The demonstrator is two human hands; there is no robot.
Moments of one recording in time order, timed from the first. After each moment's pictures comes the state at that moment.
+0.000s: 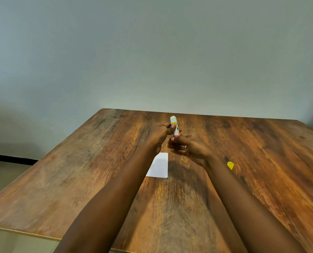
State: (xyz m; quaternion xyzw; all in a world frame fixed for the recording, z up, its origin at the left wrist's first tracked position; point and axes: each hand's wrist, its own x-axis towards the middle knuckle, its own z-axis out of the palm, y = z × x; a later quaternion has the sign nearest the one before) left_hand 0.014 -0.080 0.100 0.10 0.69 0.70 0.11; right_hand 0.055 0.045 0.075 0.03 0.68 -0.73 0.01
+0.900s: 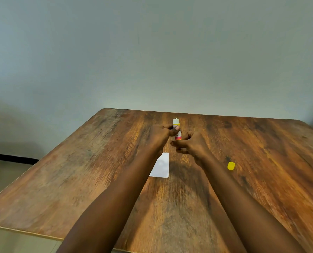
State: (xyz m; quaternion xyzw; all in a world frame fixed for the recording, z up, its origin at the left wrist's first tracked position) left_hand 0.020 -0.079 0.096 0.09 0.70 0.70 0.08; right_hand 0.050 0.040 0.071 0.09 0.78 -0.61 -0.11
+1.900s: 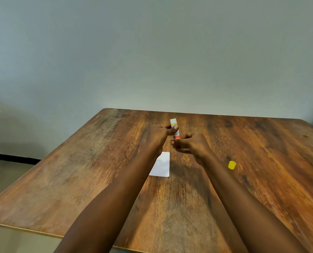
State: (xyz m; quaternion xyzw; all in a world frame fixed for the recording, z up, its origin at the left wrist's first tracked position) left_hand 0.019 -0.081 0.094 0.06 0.68 0.72 0.06; right_hand 0.052 0.041 0.069 0.08 0.76 -0.64 -0.09
